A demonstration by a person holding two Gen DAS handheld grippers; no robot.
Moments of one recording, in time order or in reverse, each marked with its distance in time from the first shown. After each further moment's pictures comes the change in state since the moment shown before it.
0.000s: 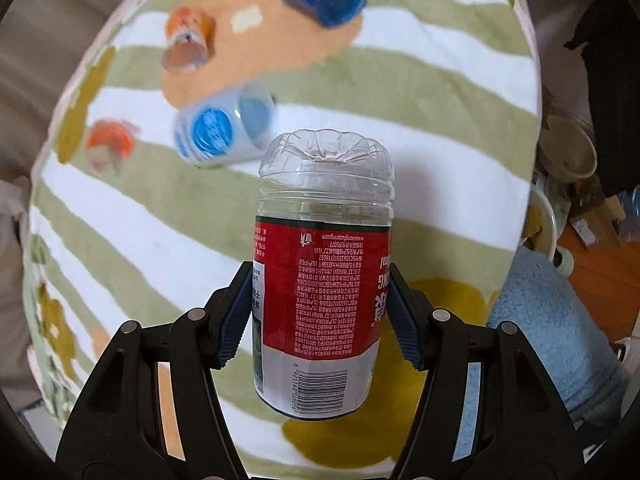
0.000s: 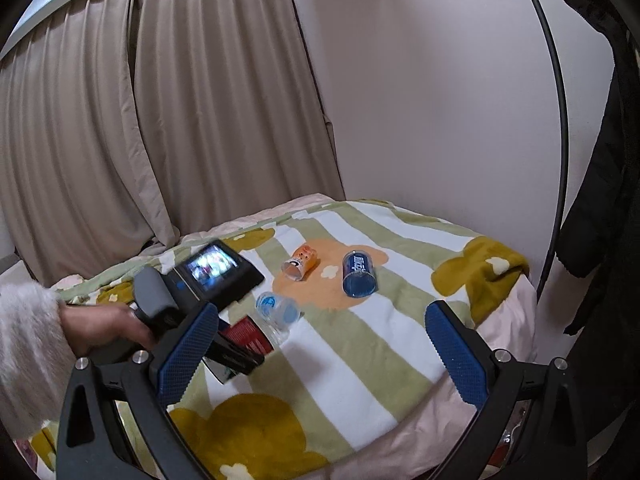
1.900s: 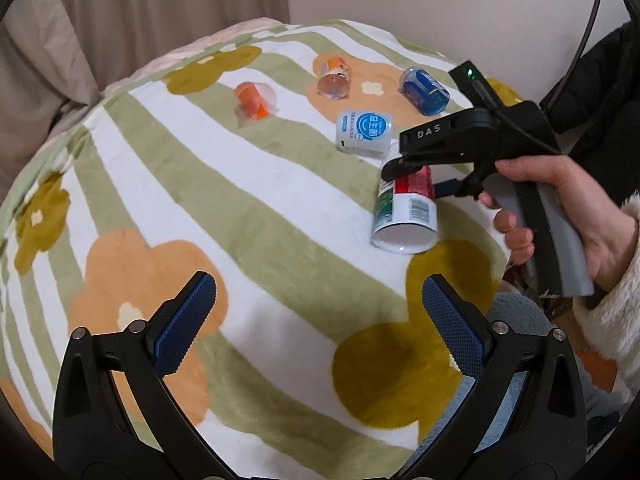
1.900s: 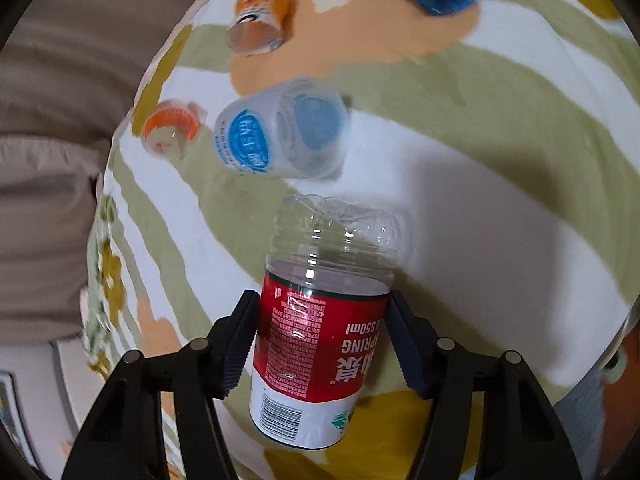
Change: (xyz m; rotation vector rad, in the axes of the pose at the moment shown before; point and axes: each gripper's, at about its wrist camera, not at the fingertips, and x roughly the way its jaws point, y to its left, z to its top) left arm -0.074 0.106 -0.185 -0.372 -0.427 -0.072; right arm 0.301 0.055 -0.070 0.521 0.913 0.049
